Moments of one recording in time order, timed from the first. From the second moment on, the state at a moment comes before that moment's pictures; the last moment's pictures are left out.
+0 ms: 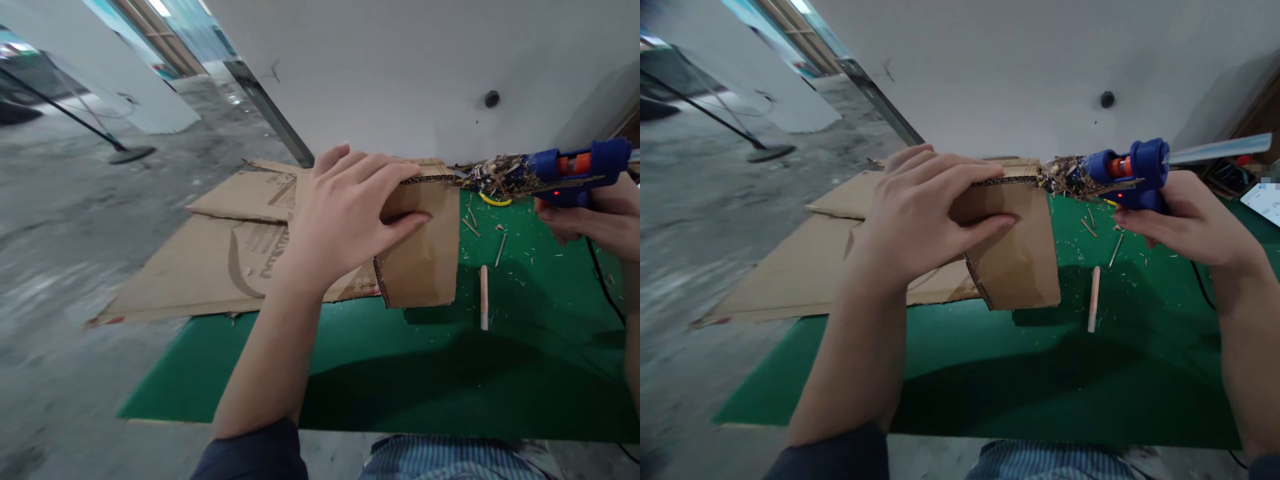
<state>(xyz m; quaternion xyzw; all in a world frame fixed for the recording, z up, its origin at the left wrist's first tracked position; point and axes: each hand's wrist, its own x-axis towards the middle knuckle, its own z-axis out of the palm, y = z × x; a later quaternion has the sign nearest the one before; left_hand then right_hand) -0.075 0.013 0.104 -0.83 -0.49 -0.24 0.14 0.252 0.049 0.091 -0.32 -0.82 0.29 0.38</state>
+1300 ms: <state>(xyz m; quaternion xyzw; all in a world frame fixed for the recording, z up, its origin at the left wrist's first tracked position) -0.073 0.014 0.103 -0.83 -0.47 -0.25 0.14 0.234 0.045 0.090 -0.28 -0.84 0.26 0.39</state>
